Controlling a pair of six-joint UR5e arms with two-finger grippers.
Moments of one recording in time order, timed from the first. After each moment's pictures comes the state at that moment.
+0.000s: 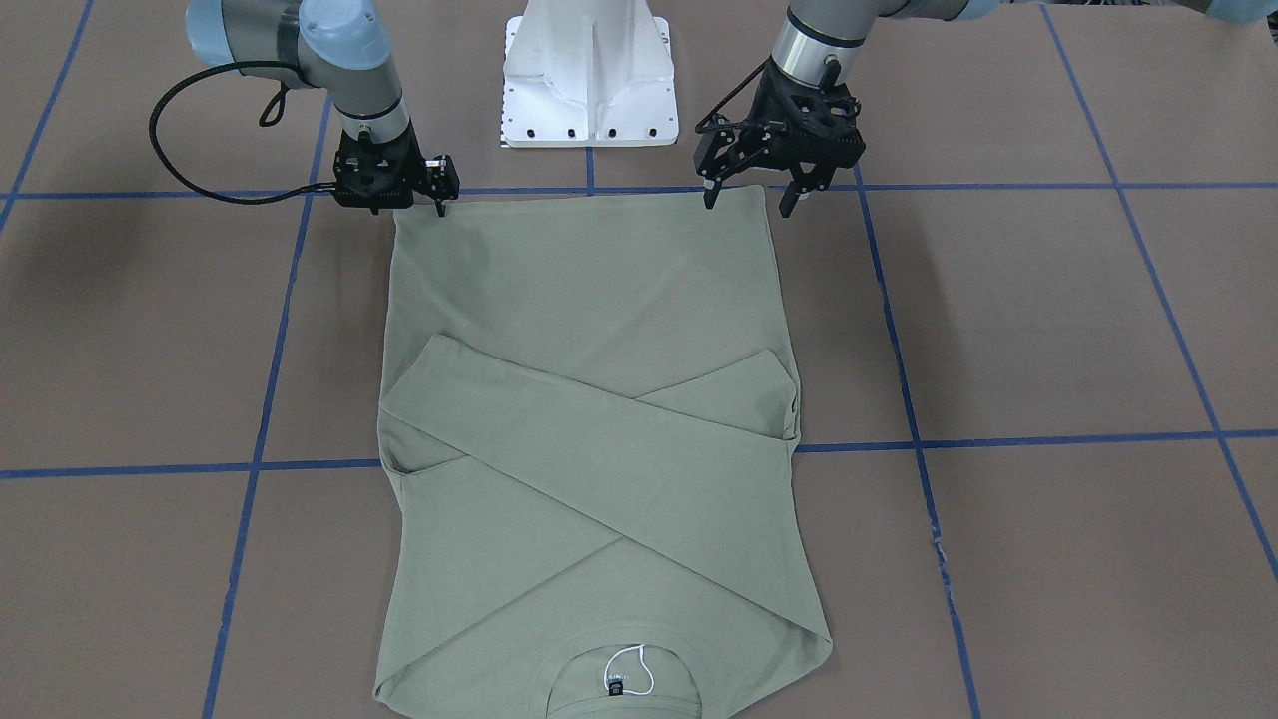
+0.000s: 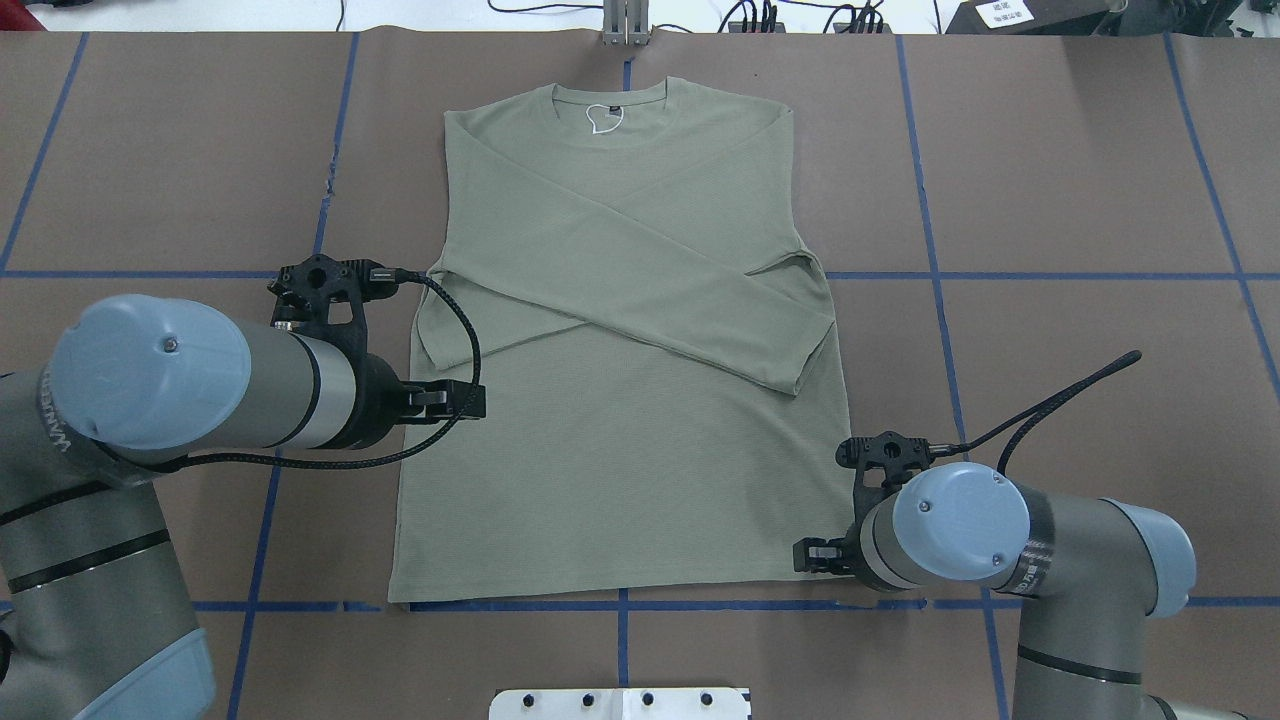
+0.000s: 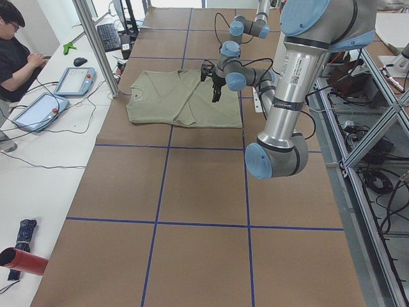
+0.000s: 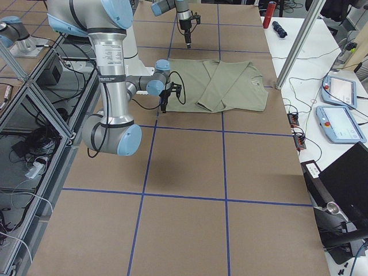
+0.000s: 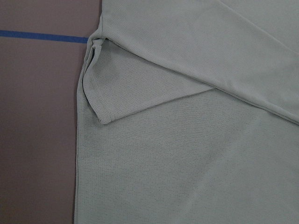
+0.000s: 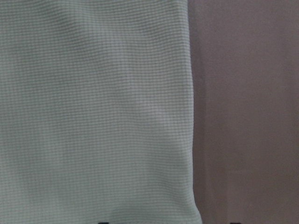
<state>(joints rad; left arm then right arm) -0.49 -1.91 -2.13 -1.69 -1.75 -1.30 0.27 -1.41 1.99 -1.44 1.77 1.40</state>
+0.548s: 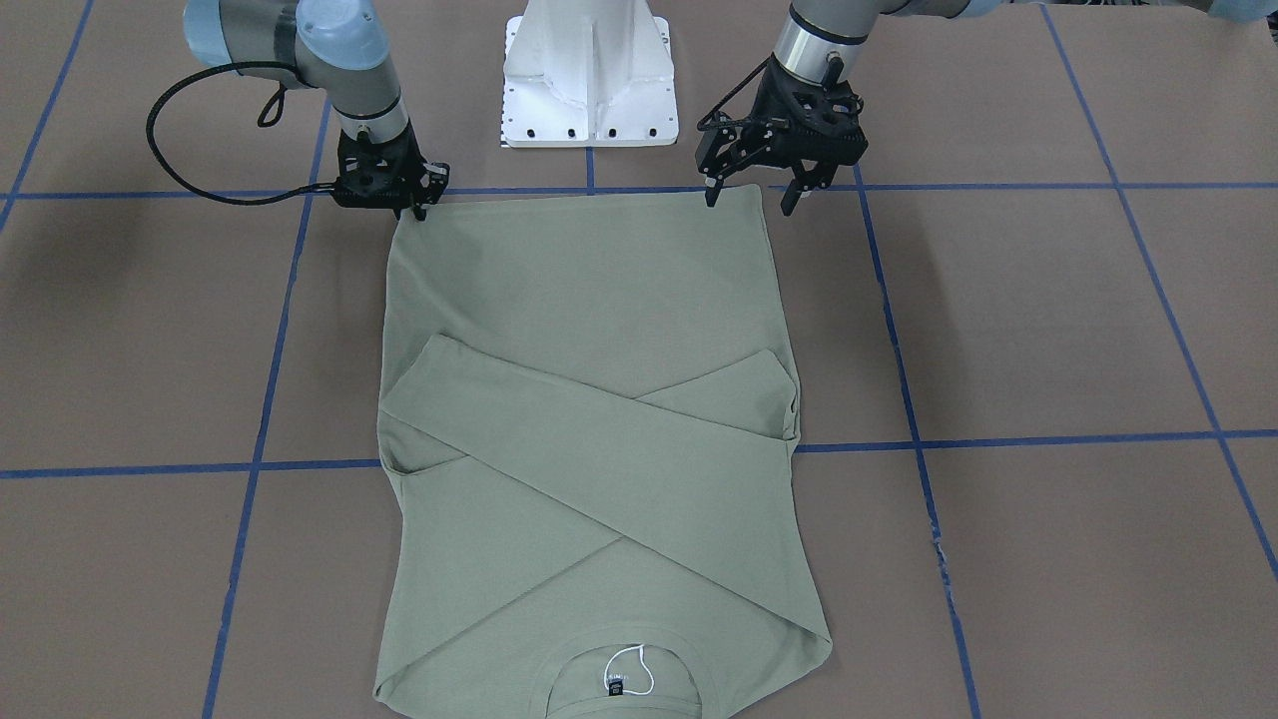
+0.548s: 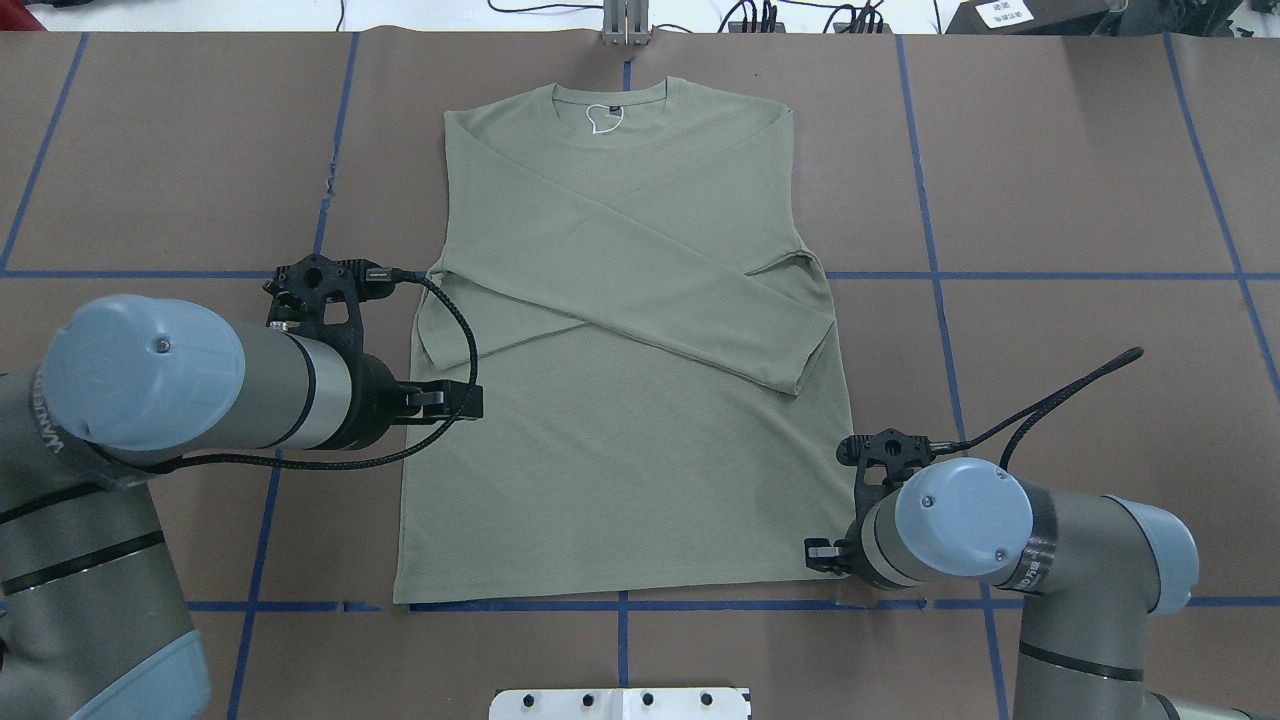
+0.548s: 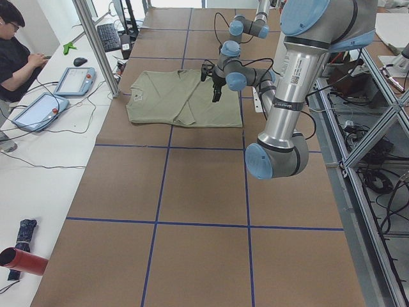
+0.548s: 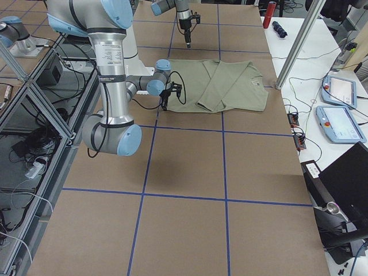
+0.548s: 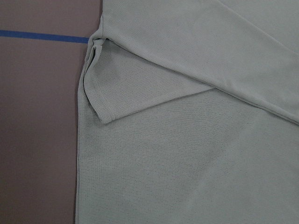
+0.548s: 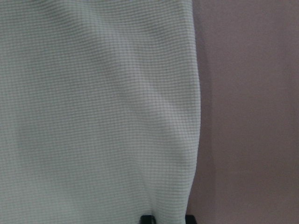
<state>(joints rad) -0.49 -1.90 -2.13 -1.68 -1.75 -1.30 0.28 -1.41 2.00 -1.44 1.78 1.39</state>
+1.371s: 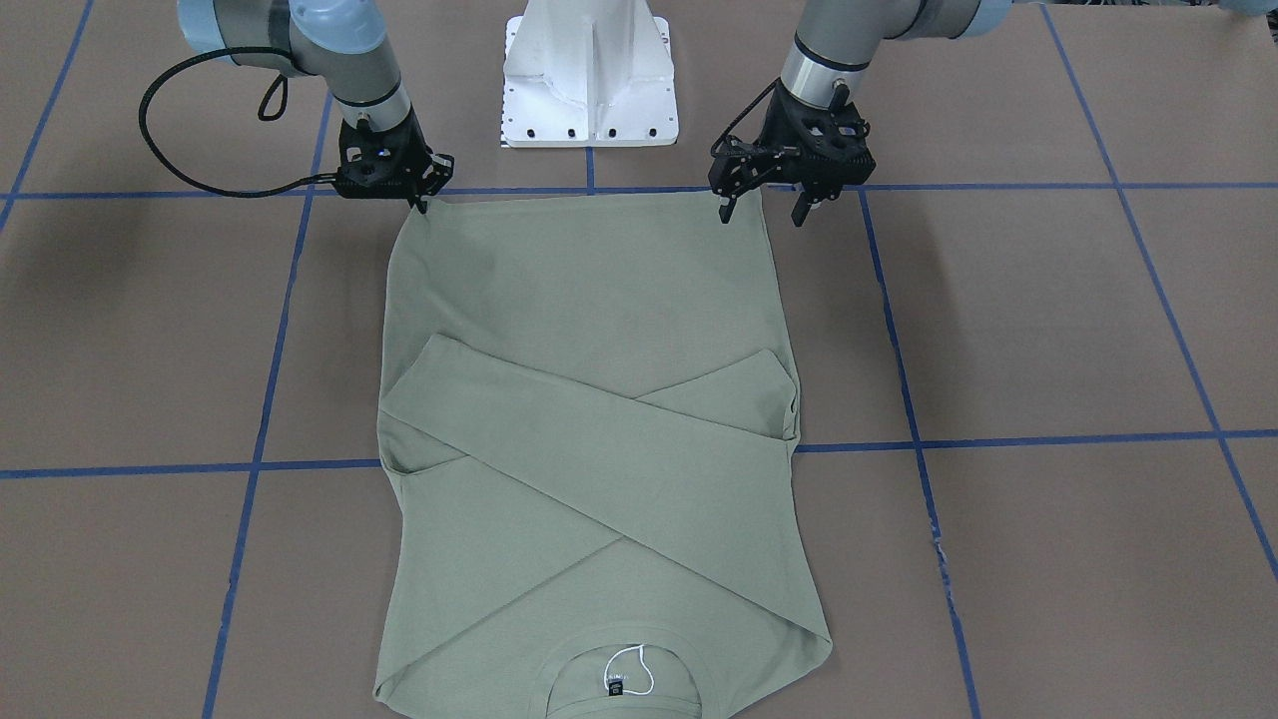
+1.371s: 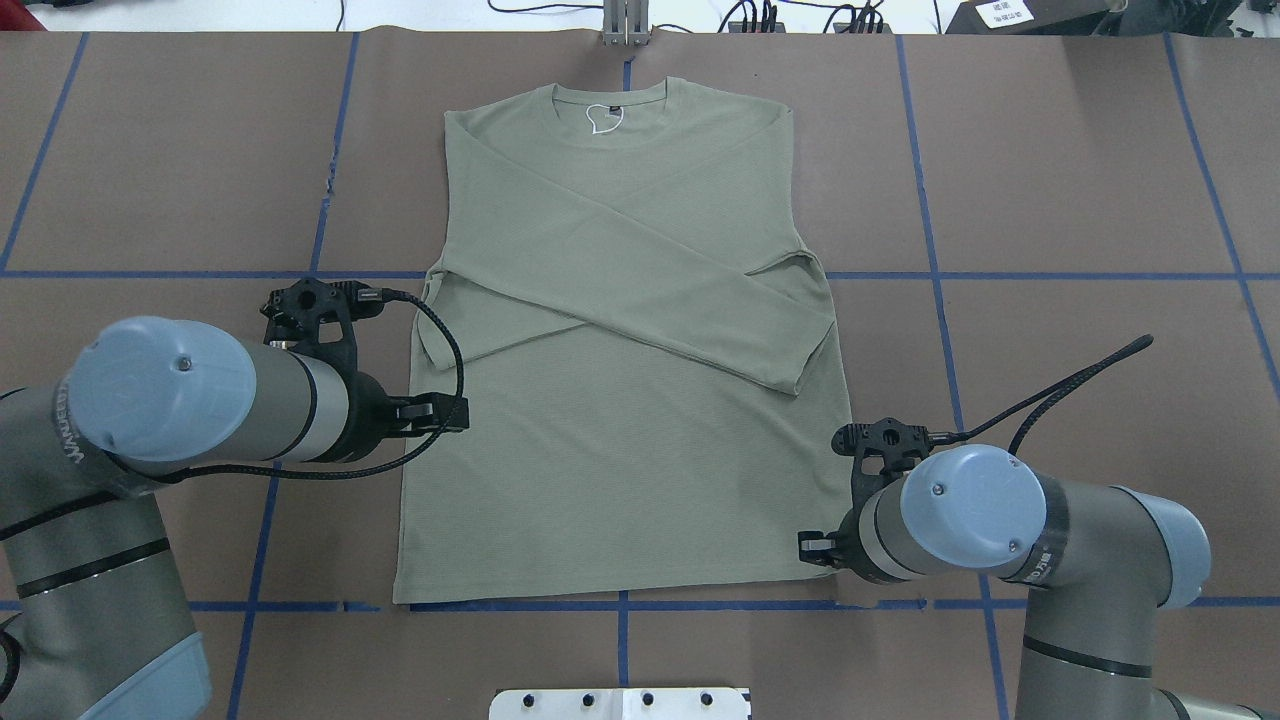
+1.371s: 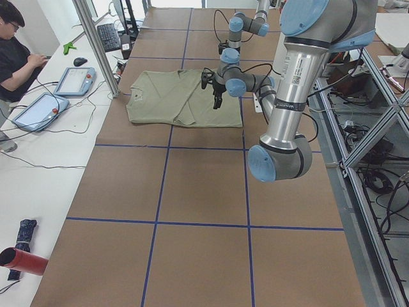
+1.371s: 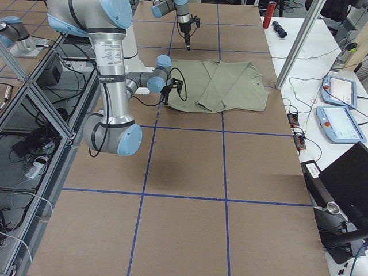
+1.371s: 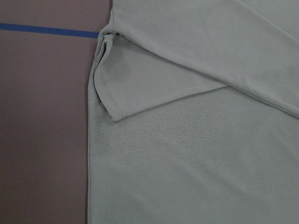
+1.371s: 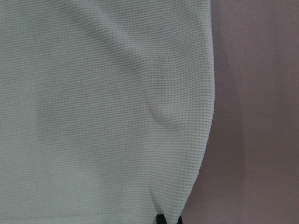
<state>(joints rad) -0.46 -1.84 -2.08 -1.75 -1.75 -1.39 0.30 -1.40 2.04 -1.44 1.80 1.40</state>
